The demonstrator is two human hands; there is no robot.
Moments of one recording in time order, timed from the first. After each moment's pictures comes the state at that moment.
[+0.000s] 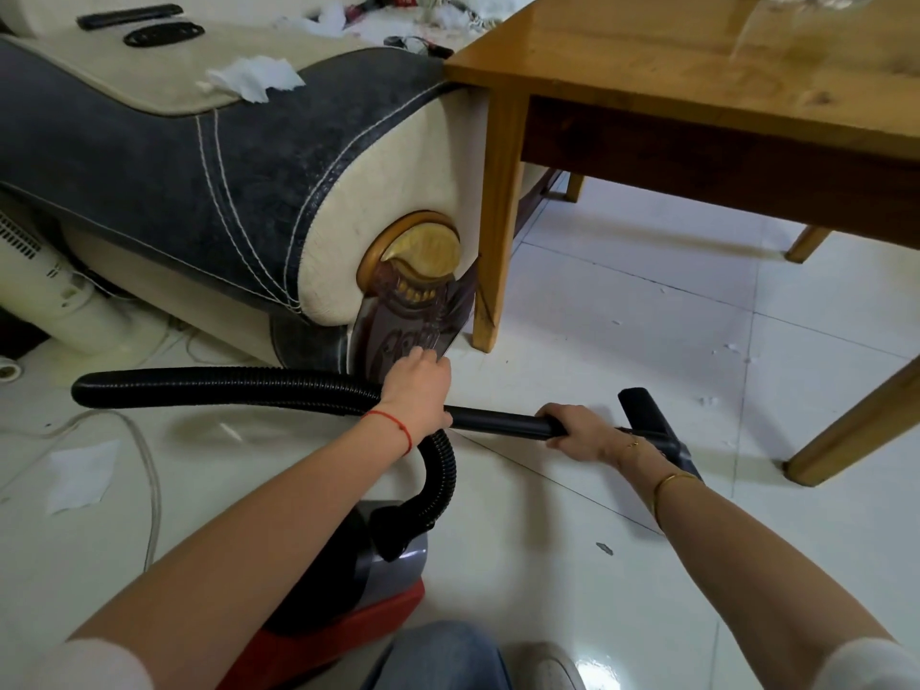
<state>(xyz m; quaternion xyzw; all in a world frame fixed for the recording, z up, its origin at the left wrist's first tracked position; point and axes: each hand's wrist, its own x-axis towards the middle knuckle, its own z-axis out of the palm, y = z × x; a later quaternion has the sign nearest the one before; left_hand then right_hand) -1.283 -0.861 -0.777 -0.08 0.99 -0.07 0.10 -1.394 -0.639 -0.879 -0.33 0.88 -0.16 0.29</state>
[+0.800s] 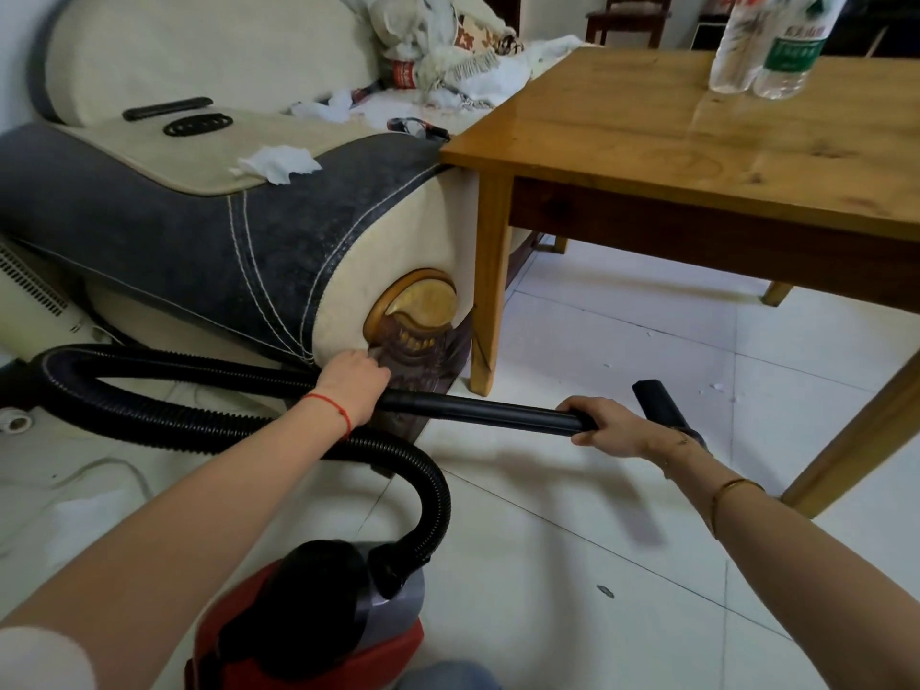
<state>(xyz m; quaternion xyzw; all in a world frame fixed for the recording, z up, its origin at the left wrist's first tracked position) -1.277 -0.922 -0.701 -0.04 0.95 -0.25 0.16 -1.426 -0.611 -0.799 -0.35 0.87 -0.23 0.26</state>
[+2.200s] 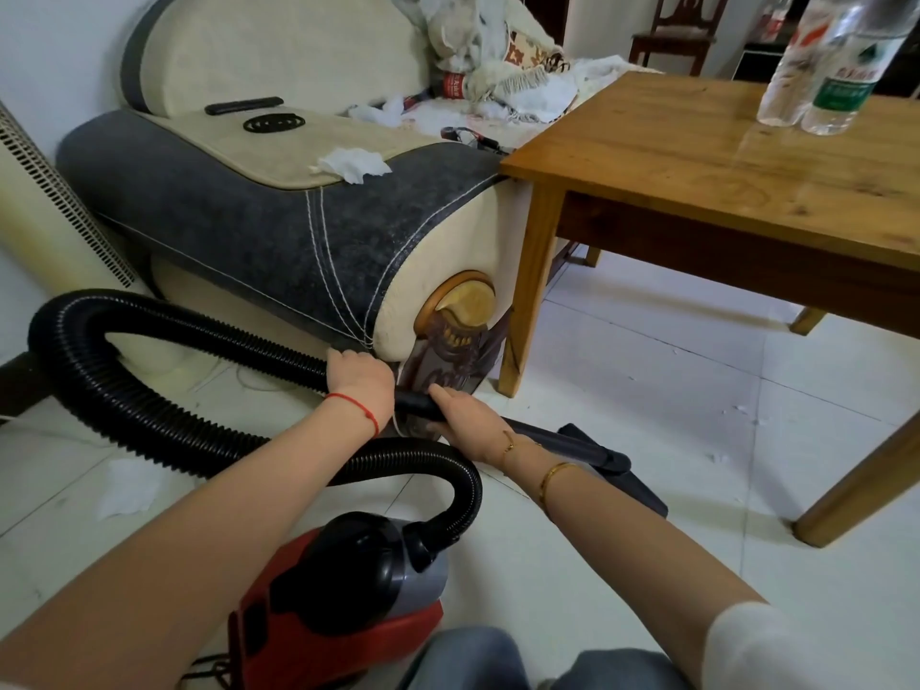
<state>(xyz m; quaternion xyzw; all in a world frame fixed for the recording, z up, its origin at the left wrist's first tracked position) -1.221 -0.921 -0.667 -0.28 0.93 -0.18 0.18 -1.307 -0.809 -0.775 -0.52 0.83 -0.19 0.10</state>
